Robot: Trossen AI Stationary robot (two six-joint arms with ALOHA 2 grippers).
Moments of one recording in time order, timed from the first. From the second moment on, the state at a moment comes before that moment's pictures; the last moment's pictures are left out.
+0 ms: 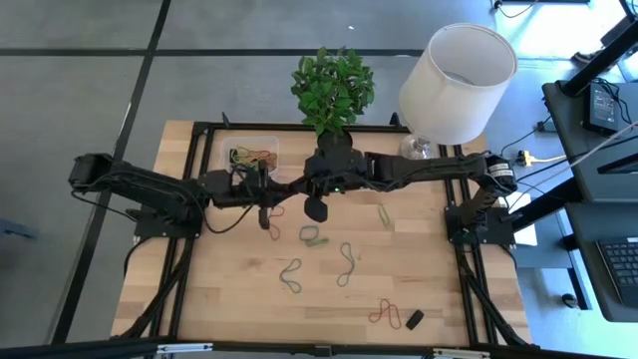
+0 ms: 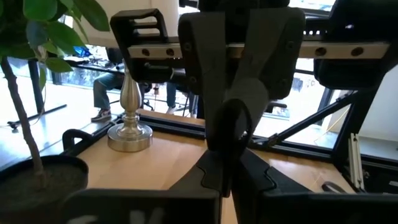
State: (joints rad) left arm -0.04 1.07 0.45 0.66 -0.18 -0.14; right arm -0.02 1.76 1.53 -0.15 0.00 0.16
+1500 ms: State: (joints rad) left arm 0.80 1.14 0.65 -0.59 -0.05 -0.11; right arm 0.01 1.76 1.53 -0.33 0.16 0.60
